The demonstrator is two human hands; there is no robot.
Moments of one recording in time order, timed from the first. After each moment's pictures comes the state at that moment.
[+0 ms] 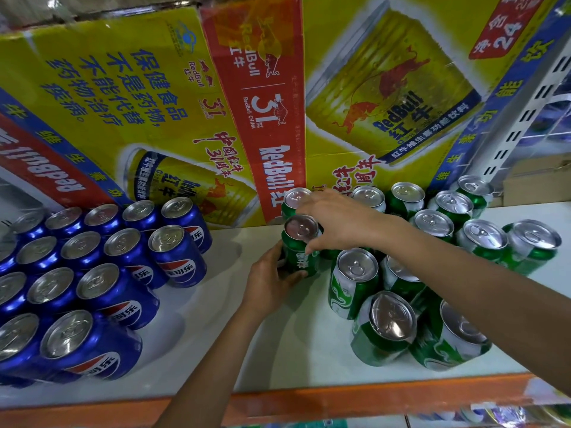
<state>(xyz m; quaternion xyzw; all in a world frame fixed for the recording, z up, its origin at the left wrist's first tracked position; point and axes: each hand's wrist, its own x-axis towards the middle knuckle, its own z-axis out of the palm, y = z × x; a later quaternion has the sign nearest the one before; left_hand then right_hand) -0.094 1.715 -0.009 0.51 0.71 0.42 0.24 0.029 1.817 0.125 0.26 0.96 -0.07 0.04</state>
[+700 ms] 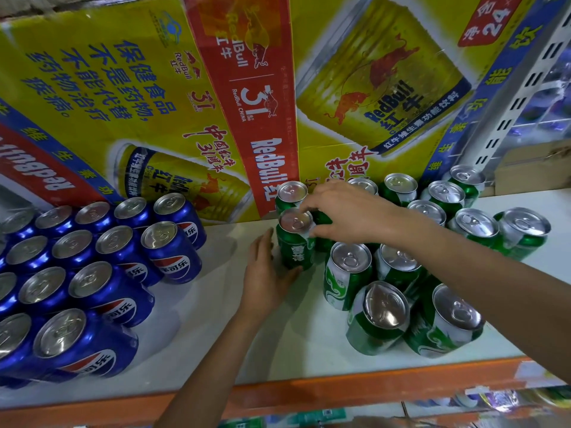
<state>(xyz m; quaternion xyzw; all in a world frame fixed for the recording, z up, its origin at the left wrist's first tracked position) -0.085 1.708 -0.010 0.49 0.73 0.44 0.18 0.051 1.812 0.136 0.26 0.96 -0.07 0.00</state>
